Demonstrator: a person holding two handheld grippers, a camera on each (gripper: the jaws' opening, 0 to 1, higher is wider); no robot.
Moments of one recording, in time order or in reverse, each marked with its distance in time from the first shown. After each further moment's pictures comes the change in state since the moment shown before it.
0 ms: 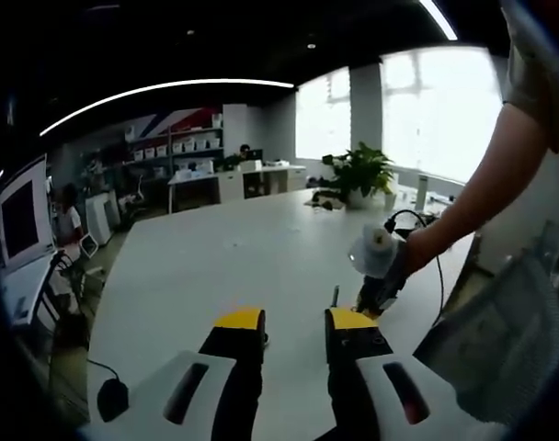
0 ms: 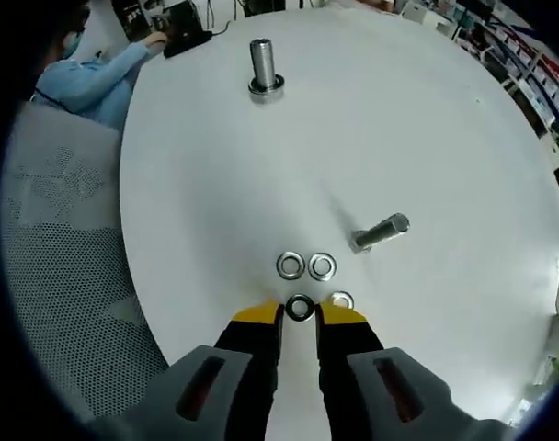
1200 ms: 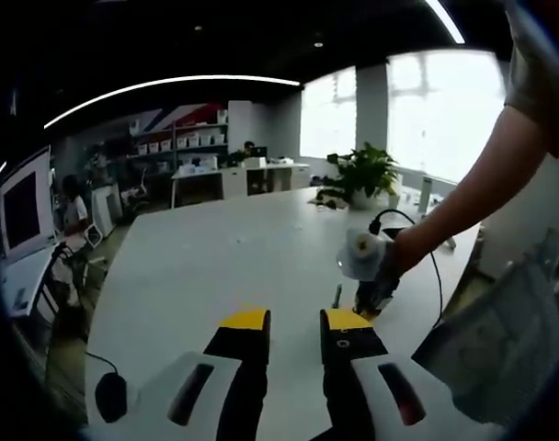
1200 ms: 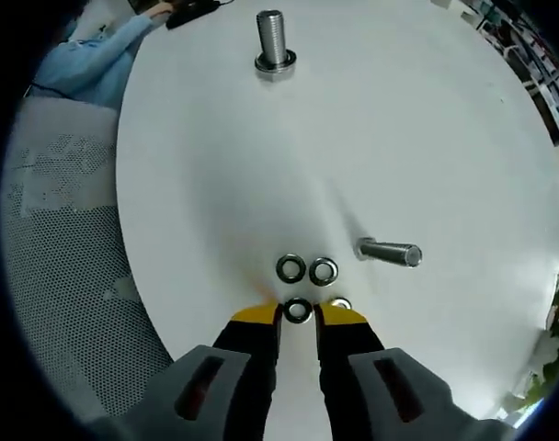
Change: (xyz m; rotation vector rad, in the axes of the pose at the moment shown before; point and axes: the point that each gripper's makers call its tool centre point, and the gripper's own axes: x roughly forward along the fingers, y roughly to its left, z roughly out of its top) left arm -0.001 0.005 -0.002 -0.035 0.006 0.009; right arm 0.002 -0.002 0.001 -0.046 0.141 0.017
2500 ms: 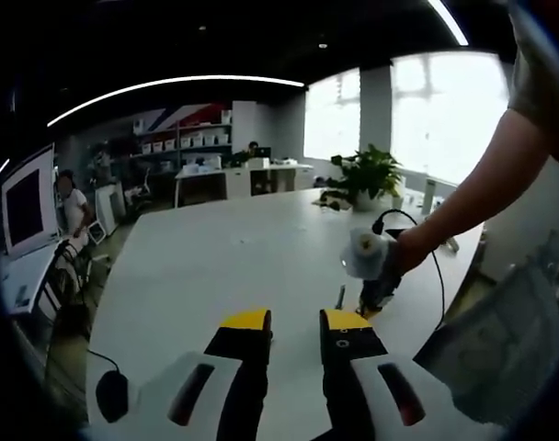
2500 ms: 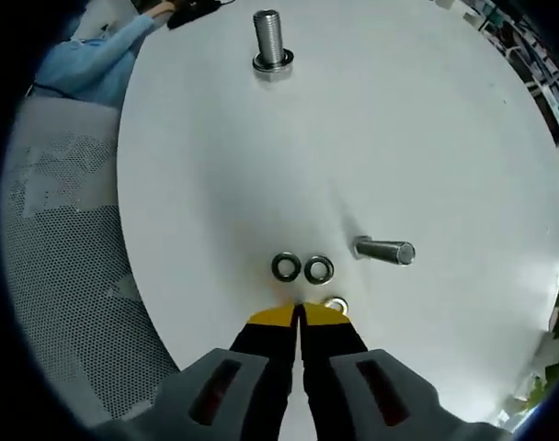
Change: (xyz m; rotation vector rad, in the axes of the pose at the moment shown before) left arm -0.001 0.005 0.001 -0.005 -0.007 0.019; right arm -0.003 -0.006 -0.001 0.011 -0.018 0.027
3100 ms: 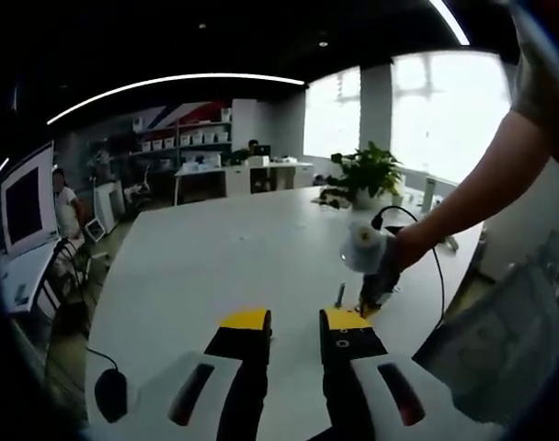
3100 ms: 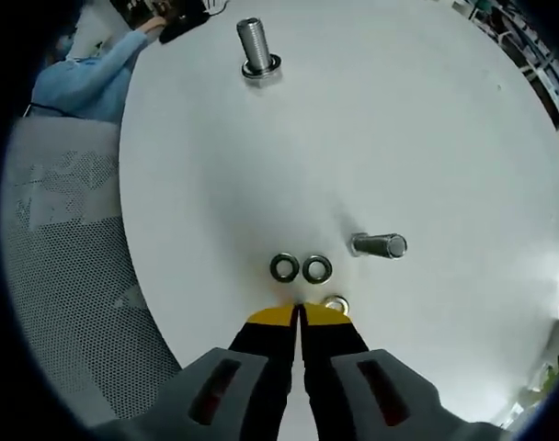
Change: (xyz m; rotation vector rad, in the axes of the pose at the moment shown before) left arm 0.002 -0.001 -0.004 -0.005 0.023 -0.008; right arm 0.003 0.002 0.000 0.042 -0.006 0.033
